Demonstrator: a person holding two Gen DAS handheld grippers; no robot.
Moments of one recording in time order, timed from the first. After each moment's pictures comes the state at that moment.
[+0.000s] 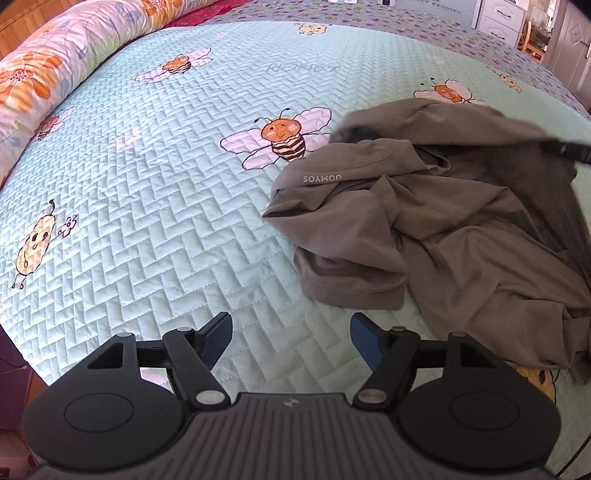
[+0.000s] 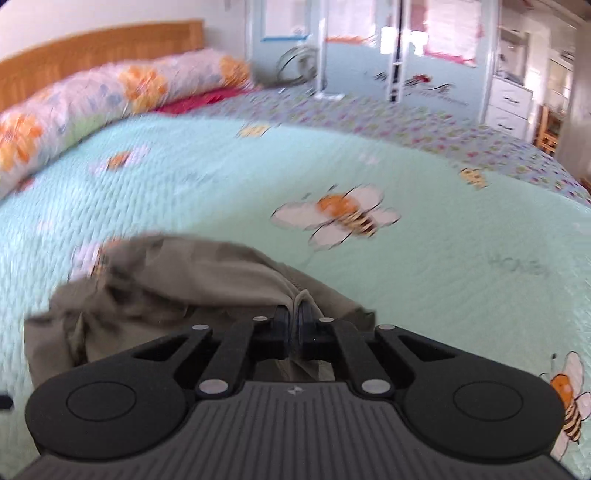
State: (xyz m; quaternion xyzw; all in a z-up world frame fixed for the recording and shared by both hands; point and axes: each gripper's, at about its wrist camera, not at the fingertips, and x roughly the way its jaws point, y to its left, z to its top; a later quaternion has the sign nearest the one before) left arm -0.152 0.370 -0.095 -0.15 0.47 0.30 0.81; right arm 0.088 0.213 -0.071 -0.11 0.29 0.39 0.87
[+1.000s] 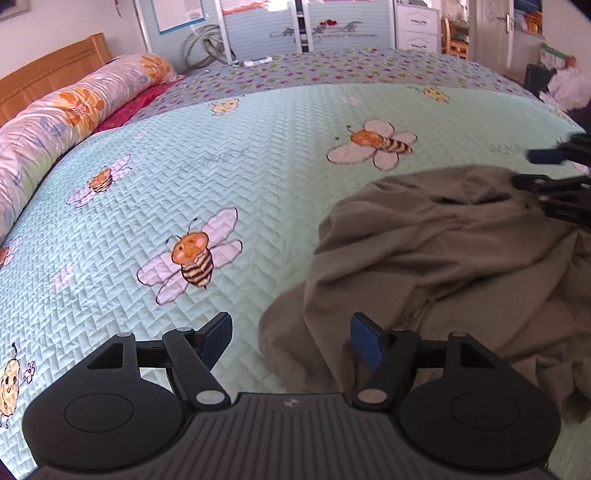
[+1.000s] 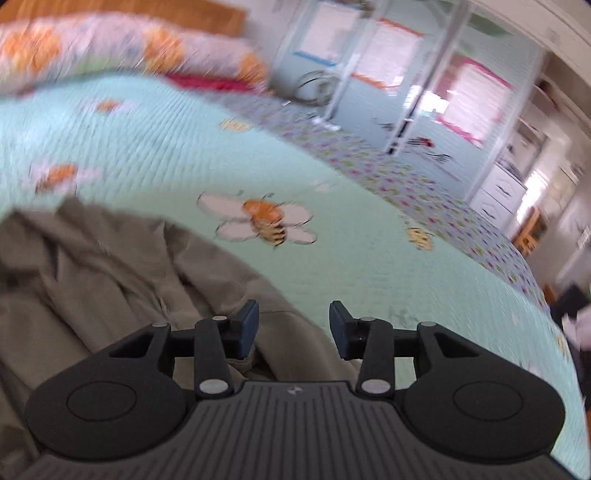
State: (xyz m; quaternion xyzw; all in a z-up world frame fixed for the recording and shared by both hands) left arm -0.070 0.343 -0.088 -0.03 0.42 0.23 0.88; right arm 0.153 0.190 -0.103 -0.34 0.18 0.41 0.83
